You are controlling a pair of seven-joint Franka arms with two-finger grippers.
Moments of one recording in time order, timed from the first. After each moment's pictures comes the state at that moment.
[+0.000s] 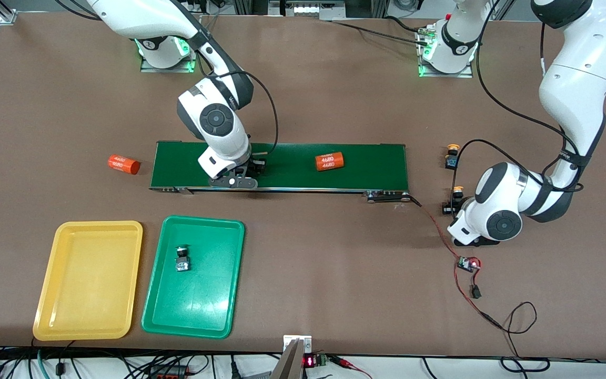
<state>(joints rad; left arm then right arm) 0.38 0.85 -0.58 -1.60 0.52 1.85 -0.49 0.33 0.49 0.29 -1.91 -0.17 2.33 0.77</state>
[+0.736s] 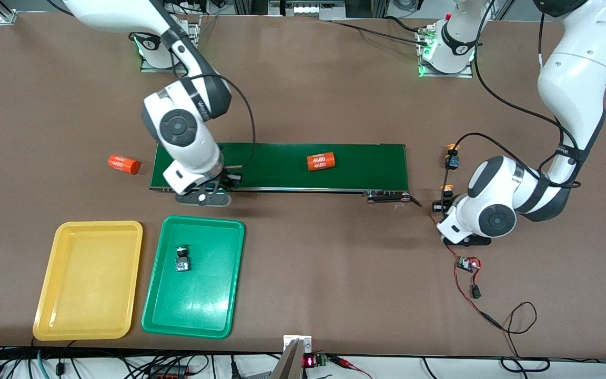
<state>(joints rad) 0.39 0.82 -0.74 -1.54 0.52 1.73 -0.49 0.24 0.45 0.25 -1.74 -0.17 2.20 0.61</state>
